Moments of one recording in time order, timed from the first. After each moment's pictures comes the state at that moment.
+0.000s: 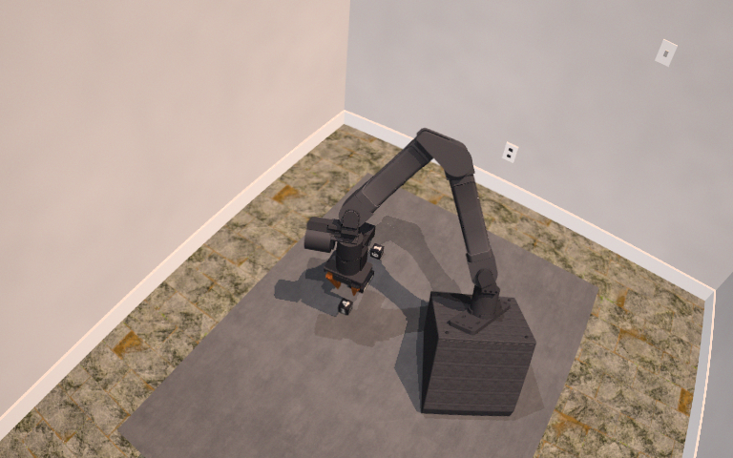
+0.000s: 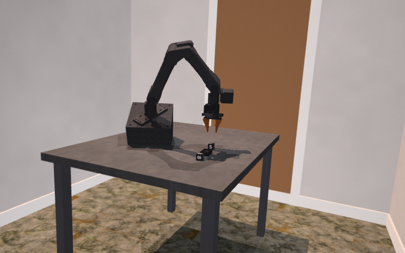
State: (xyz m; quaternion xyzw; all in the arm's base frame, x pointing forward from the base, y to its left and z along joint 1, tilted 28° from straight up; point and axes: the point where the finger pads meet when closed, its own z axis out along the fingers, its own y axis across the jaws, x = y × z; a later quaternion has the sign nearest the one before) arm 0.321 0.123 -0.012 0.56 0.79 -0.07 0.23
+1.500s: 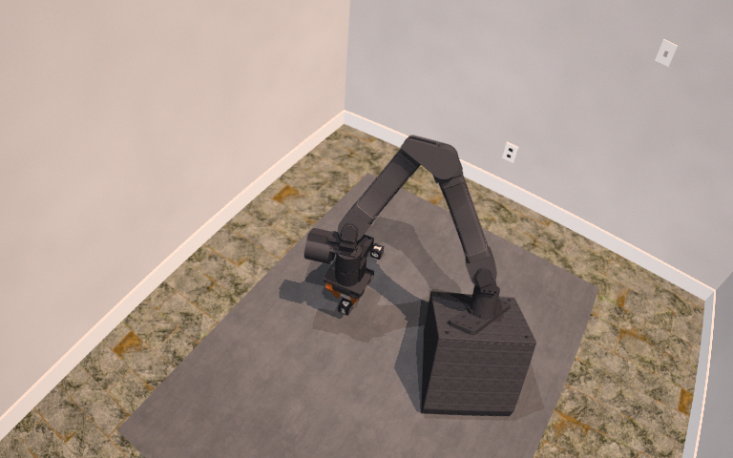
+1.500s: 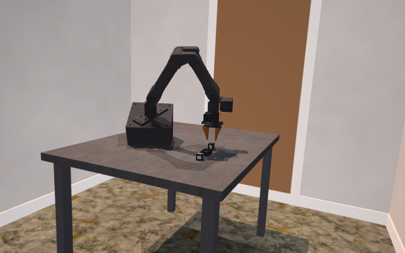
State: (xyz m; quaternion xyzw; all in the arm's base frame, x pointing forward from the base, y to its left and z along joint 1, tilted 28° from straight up) arm 0.334 0.107 -0.050 0.56 0.79 -0.07 0.24
